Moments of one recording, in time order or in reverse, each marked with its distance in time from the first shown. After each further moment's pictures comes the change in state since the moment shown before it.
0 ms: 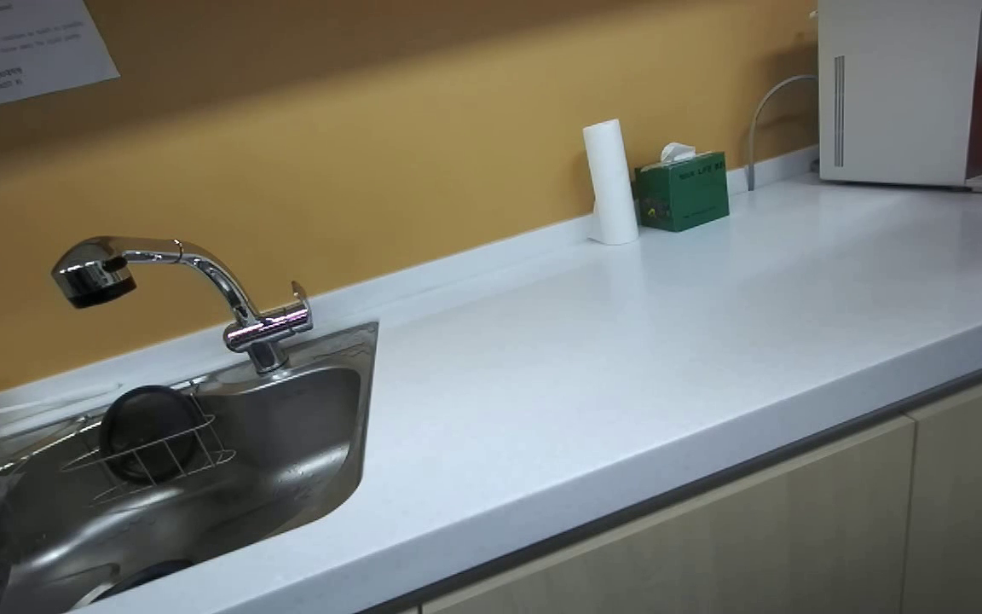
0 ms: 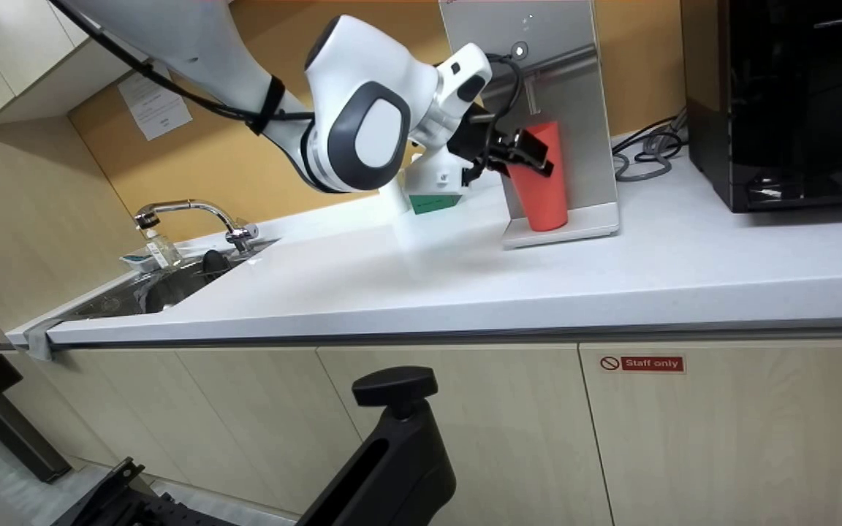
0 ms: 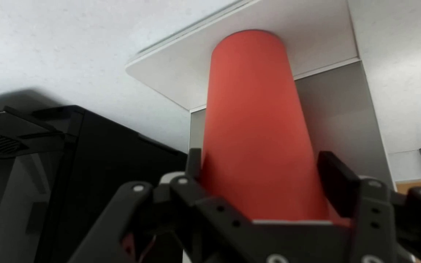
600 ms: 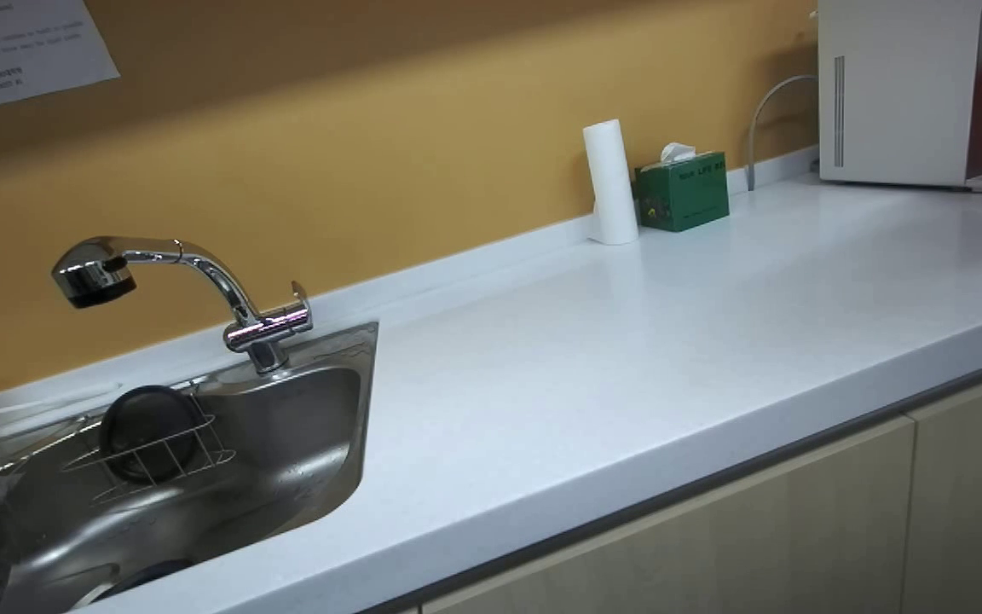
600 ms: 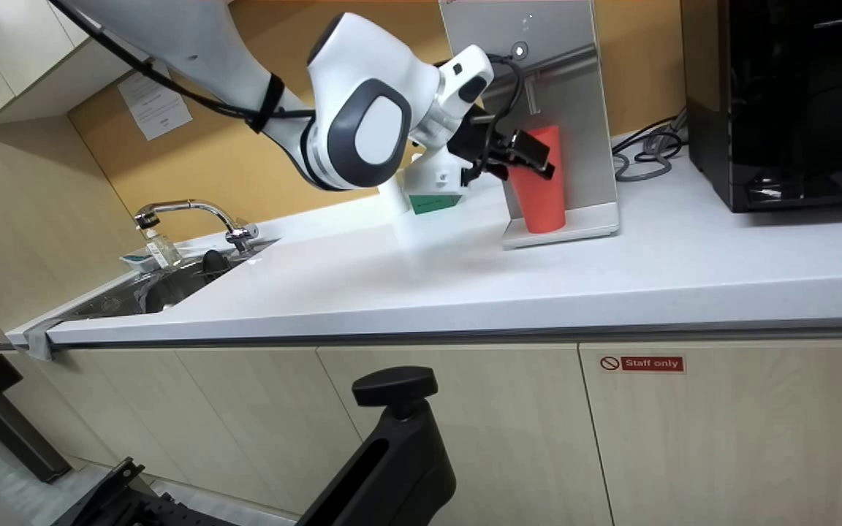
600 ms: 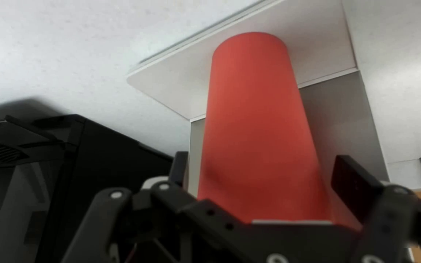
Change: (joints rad) arm 0.010 -0.003 -0.011 0.004 0.001 -0.043 0.000
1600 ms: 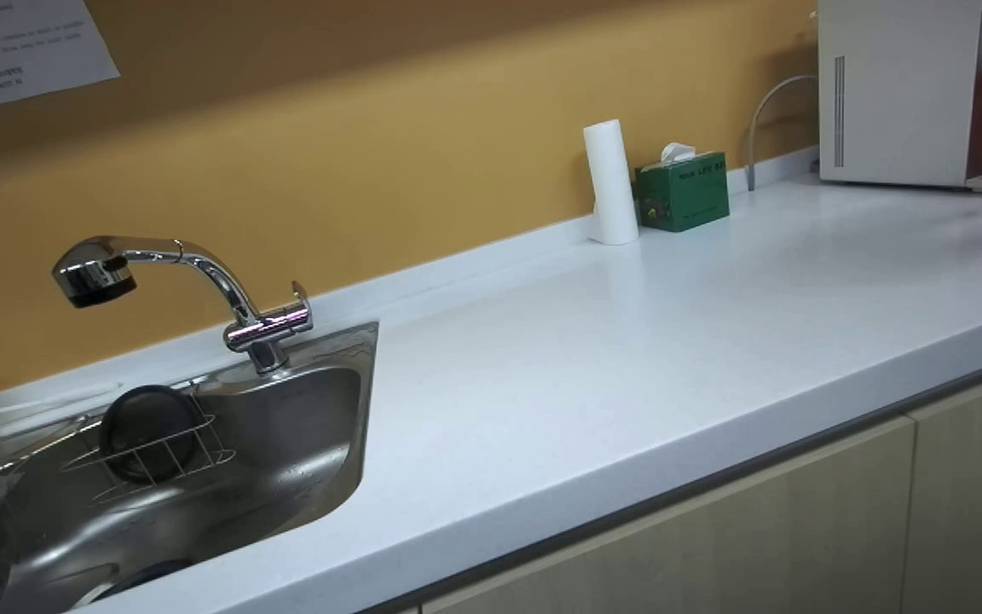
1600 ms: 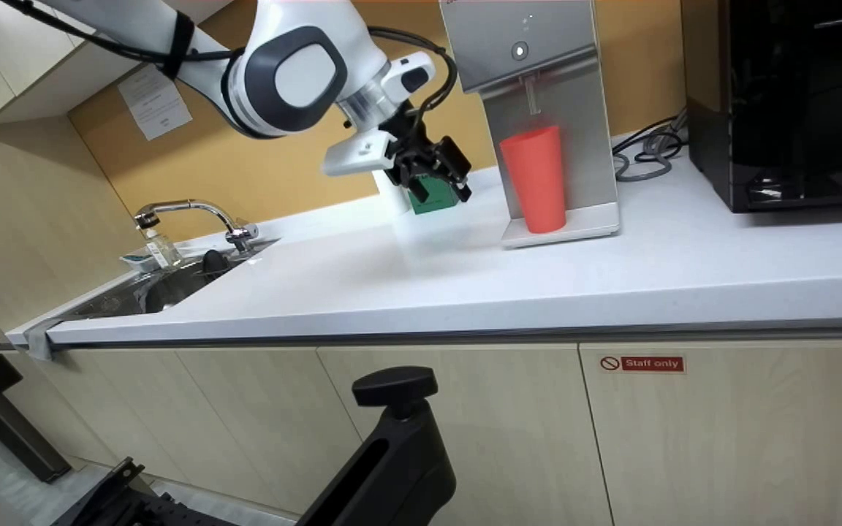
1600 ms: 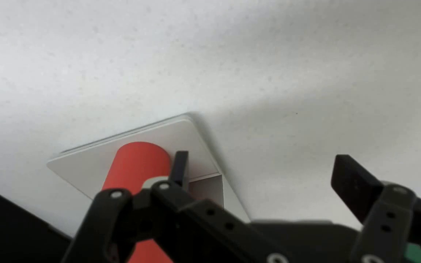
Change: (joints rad) arm 0.061 -0.275 0.050 -0.120 0.053 -0.507 -0.174
